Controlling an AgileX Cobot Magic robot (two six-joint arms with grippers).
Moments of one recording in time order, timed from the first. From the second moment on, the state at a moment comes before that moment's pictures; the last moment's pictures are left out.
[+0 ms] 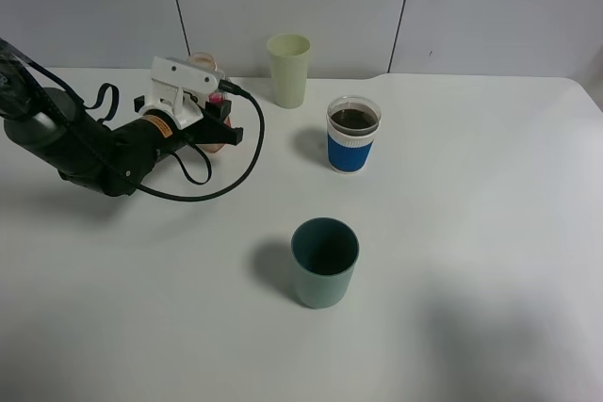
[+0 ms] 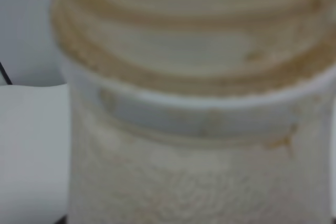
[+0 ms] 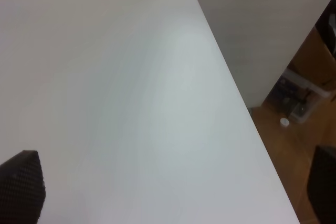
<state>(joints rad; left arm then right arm) -0.37 2.15 -0.81 -0.03 -1.03 0.04 -0.01 0.00 -0.50 -0.26 1.07 0.17</state>
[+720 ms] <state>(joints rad) -0.37 2.15 -0.81 -0.03 -1.04 -0.10 -0.01 0.00 -0.50 -0.26 1.07 0.17</state>
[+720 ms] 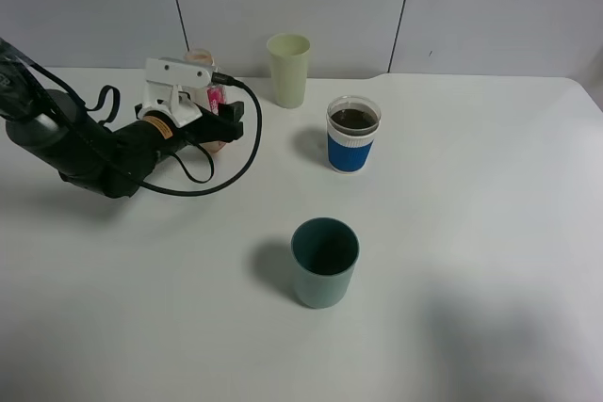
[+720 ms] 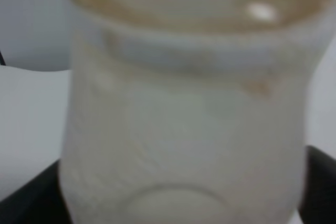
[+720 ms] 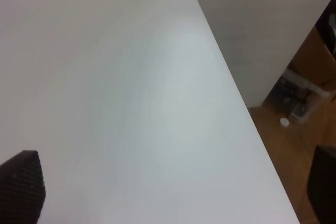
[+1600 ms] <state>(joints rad) -0.37 1.86 -0.72 -0.06 -0.97 -0.17 -0.01 0.00 -0.50 -0.26 1.07 0.17</state>
